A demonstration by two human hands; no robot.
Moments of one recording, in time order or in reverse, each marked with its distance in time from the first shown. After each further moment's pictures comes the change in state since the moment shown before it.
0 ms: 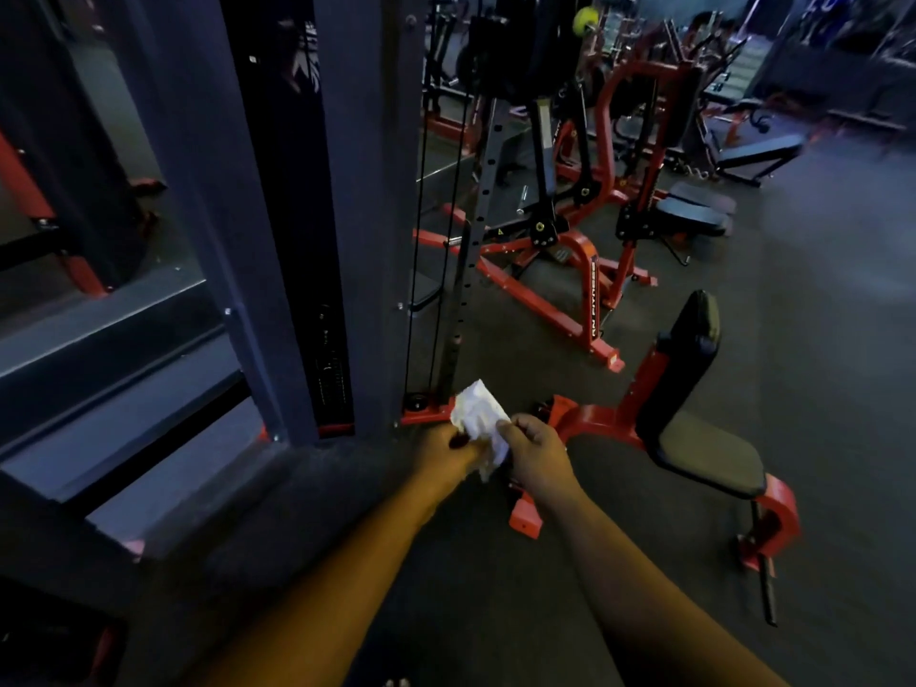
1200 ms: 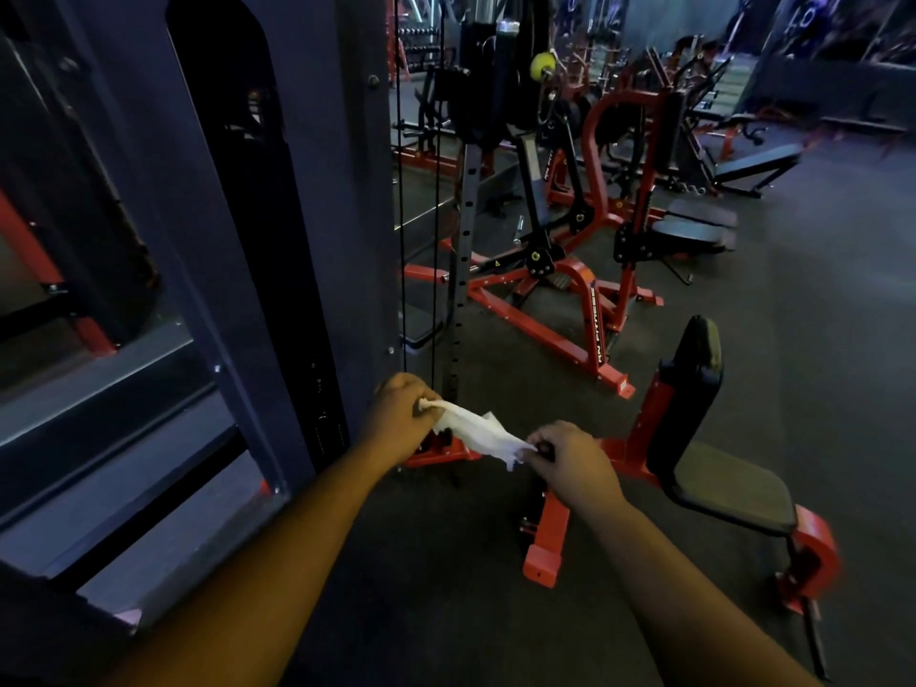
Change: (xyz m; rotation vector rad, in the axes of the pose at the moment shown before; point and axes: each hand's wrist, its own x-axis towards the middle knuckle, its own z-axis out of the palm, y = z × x) left_hand 0.094 0.080 -0.046 0.668 0.200 0.466; right_hand 0.078 -0.006 -0.093 -0.778 0.043 -0.320
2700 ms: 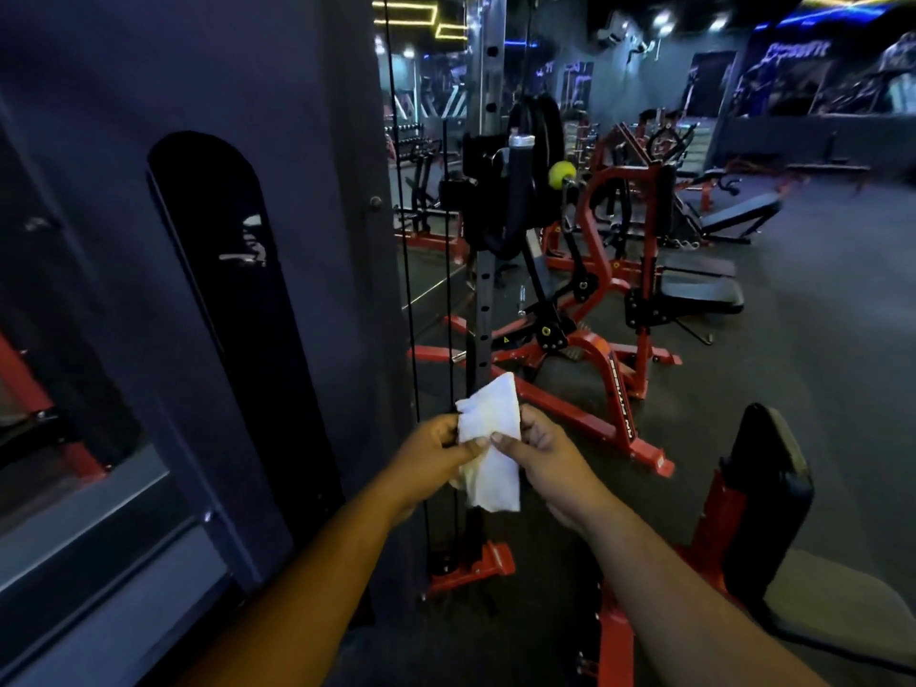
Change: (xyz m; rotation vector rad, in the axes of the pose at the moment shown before) left_hand 0.196 -0.002 -0.055 -0.630 -0.285 -0.103; right_hand 0.229 -0.093 -0.019 1.200 -0.002 -0.053
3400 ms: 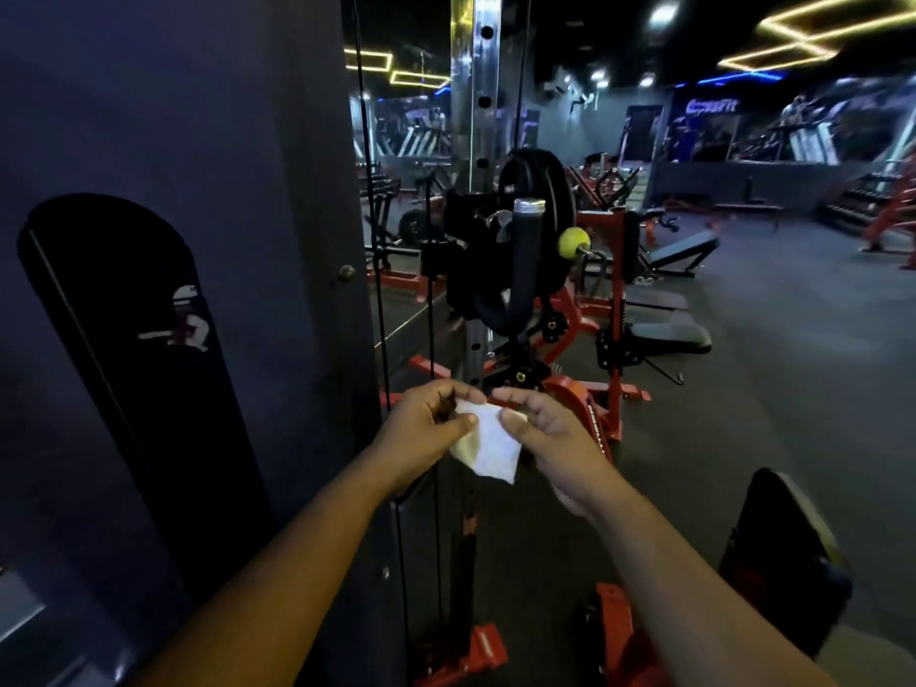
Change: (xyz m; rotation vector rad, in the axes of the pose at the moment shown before) left_hand 0.160 0.076 -0.078 0.130 -0.006 0.409; right_hand 0.148 -0.064 -0.011 -0.107 0.092 -0.066
